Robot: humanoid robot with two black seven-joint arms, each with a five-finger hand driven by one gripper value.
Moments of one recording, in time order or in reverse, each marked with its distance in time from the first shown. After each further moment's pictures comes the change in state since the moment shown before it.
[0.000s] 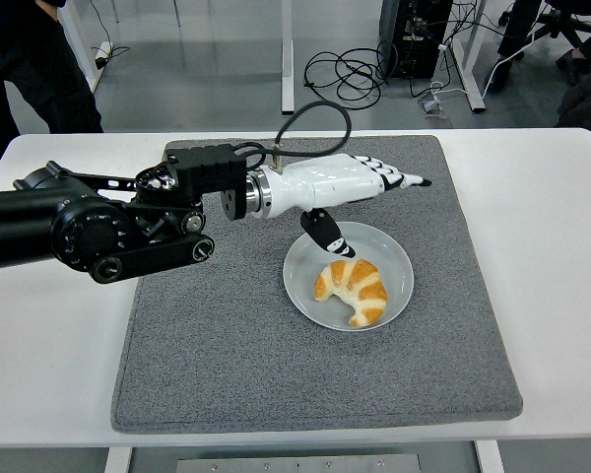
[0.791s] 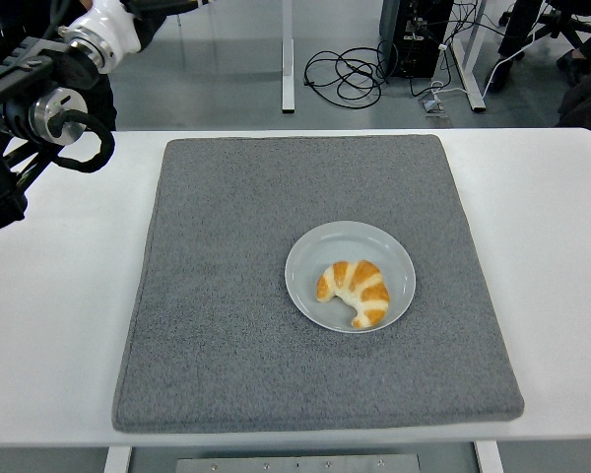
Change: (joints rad) left arm 0.205 0.120 -0.653 0.455 -0.998 -0.242 0.037; right arm 0.000 0.000 0.000 0.000 0.000 0.000 0.000
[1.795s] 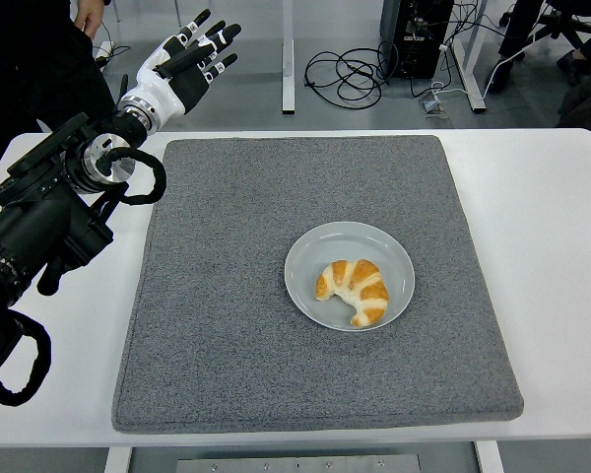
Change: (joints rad) left arm 0.080 -0.305 -0.300 0.344 -0.047 -0.214 0.150; right arm 0.003 0.000 0.002 0.007 0.000 0.002 0.000
